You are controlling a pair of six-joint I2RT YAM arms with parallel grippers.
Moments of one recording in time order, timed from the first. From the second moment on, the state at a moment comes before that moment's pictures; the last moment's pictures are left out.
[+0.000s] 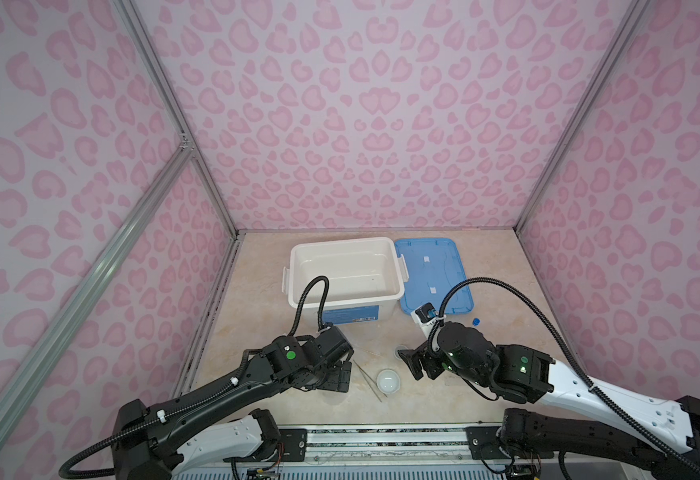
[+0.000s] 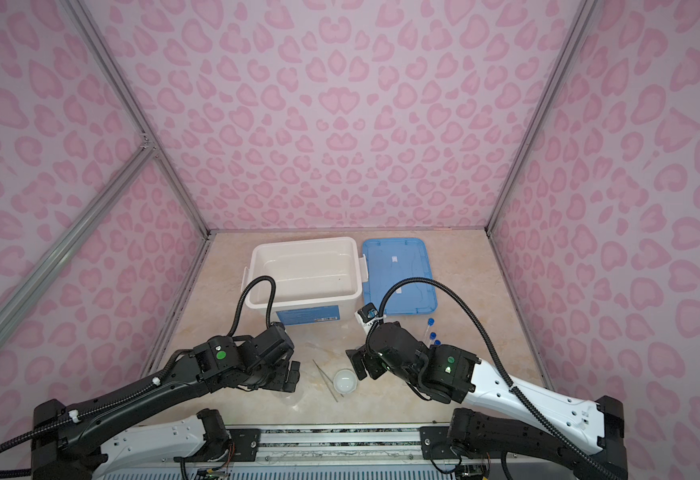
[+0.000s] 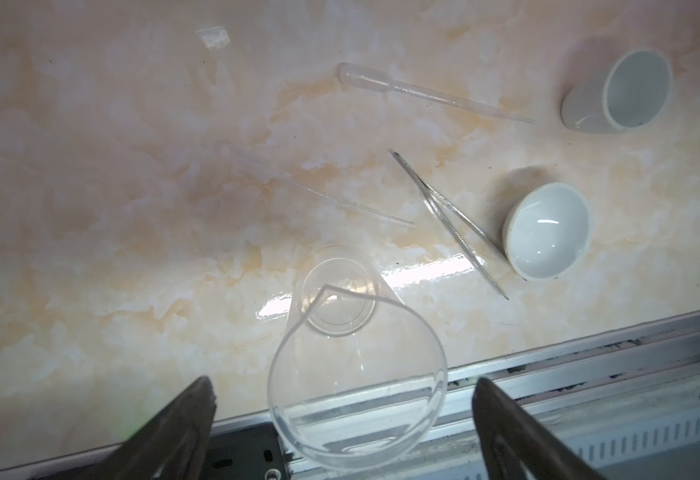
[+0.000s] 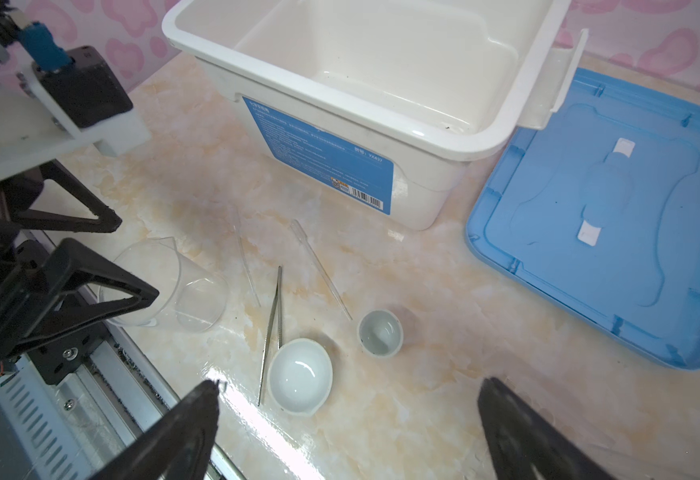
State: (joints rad) left arm -1.00 1.06 0.86 -1.10 -0.14 -0.82; right arm 1.12 0.95 0.88 -0.66 0.31 0.38
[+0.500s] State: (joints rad) left arm -1.06 1.16 0.82 -1.05 -0.19 -0.87; right arm 1.12 0.98 0.88 -0.62 0.31 0.39
